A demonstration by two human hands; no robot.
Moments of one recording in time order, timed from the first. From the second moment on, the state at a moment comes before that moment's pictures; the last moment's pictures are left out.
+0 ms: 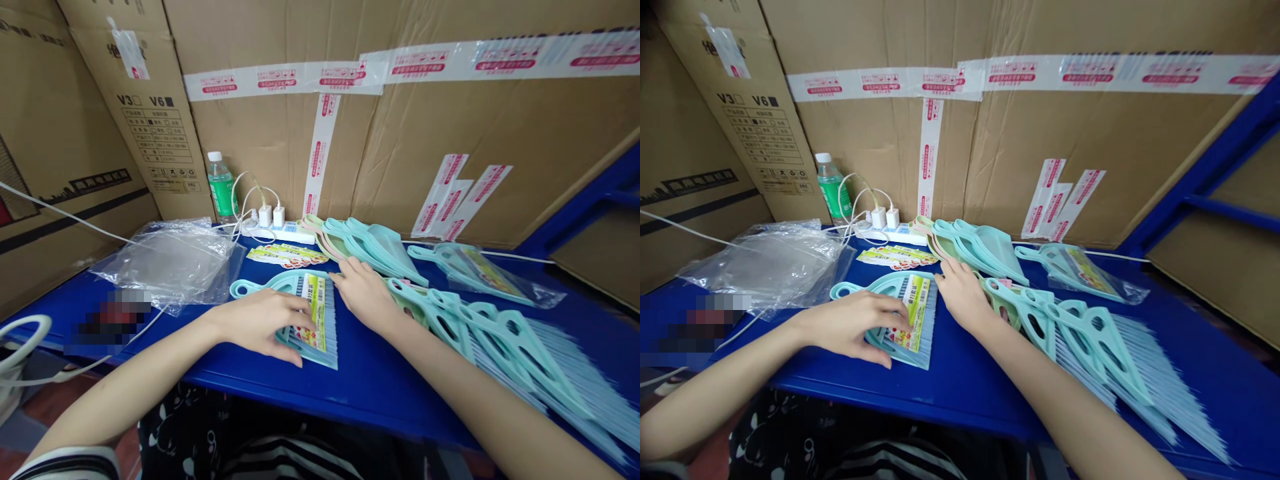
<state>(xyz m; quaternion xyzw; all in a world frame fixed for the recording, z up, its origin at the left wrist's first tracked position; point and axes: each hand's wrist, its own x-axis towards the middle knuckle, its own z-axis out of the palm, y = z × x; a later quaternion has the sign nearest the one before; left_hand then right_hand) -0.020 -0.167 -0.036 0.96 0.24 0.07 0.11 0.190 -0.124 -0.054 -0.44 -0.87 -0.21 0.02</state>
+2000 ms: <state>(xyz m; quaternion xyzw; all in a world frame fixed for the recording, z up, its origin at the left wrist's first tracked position) -0.053 -0.147 -0.014 0.68 0.70 -0.07 -0.22 0.187 -0.148 -0.060 -0.29 -0.94 -0.08 0.14</state>
